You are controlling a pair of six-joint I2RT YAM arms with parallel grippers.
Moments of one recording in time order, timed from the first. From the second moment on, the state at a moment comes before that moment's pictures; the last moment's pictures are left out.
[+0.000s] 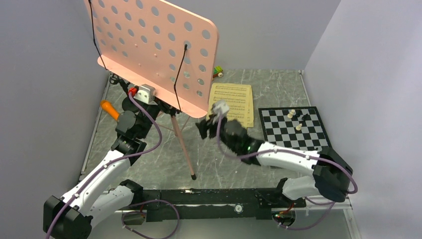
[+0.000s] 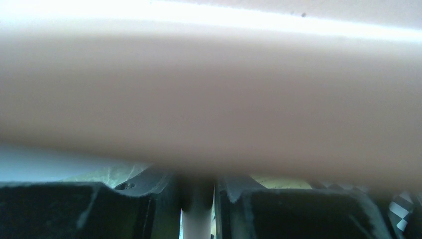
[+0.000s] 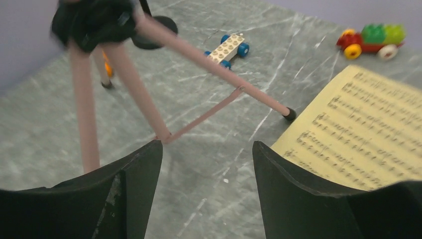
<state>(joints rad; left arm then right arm) -0.48 0.91 0.67 0.57 0.00 -0.06 1.08 1.31 0.68 0.54 0.40 0.04</state>
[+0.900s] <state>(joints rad) -0.48 0.90 0.67 0.57 0.00 -0.06 0.71 1.67 1.16 0.29 -0.56 1.14</state>
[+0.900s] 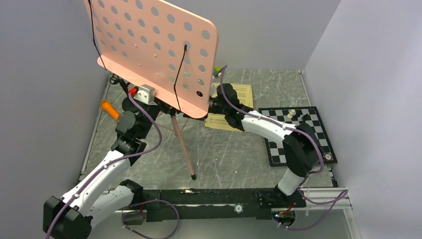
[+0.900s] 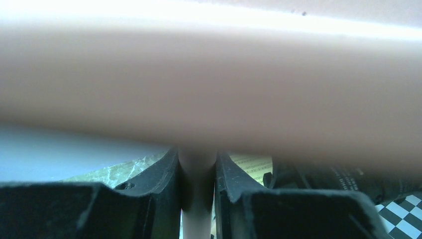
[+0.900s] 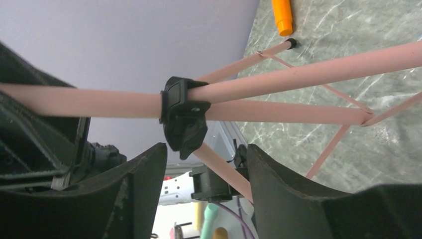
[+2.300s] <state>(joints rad) -0.48 0.88 0.66 0.57 0.00 -0.05 0.70 1.77 1.25 0.37 -0.67 1.17</state>
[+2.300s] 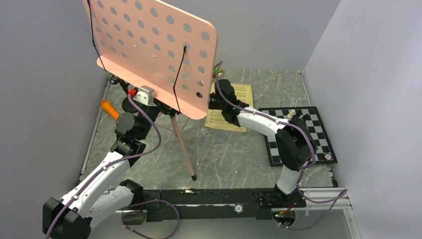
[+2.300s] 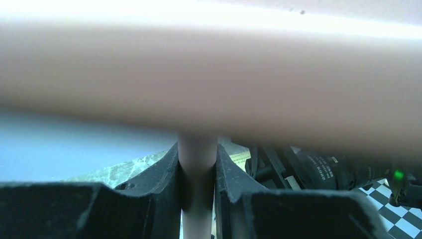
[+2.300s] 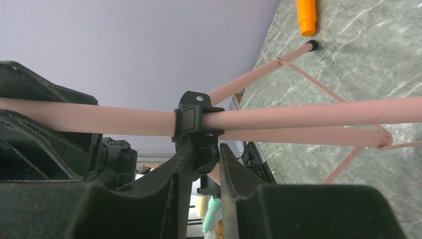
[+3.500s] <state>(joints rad) -0.48 0.89 0.66 0.56 0.00 -0.06 1.16 1.81 0.85 1.30 0.26 -0.98</state>
